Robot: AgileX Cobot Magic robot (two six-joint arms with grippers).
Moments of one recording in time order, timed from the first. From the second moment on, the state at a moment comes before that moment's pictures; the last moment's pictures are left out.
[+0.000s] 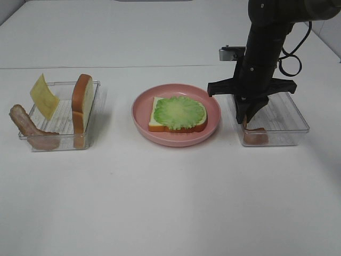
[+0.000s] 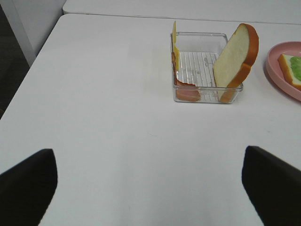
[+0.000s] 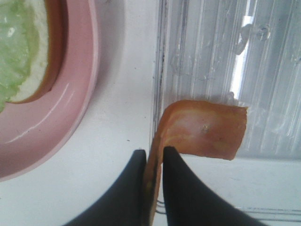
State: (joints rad) left arm 0.12 0.00 -0.50 -0.06 1.05 0.00; right arm 0.32 2.17 -1.61 -0.01 1.04 0.22
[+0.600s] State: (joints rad) left arm 0.12 0.00 -0.50 -0.06 1.05 0.00; right arm 0.32 2.13 -1.61 -0.01 1.06 0.22
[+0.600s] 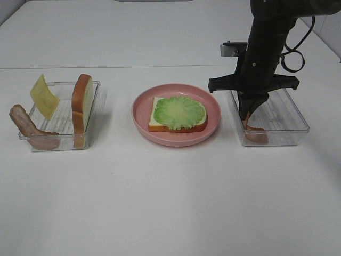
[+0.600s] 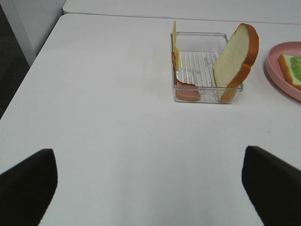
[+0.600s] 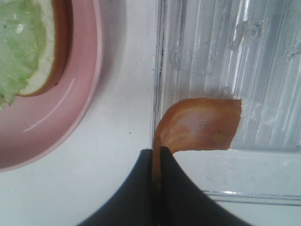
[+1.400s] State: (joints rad) left arm 0.12 0.00 -0.50 -0.06 1.05 0.00; right arm 0.45 1.97 -1.65 0.32 0.84 0.11
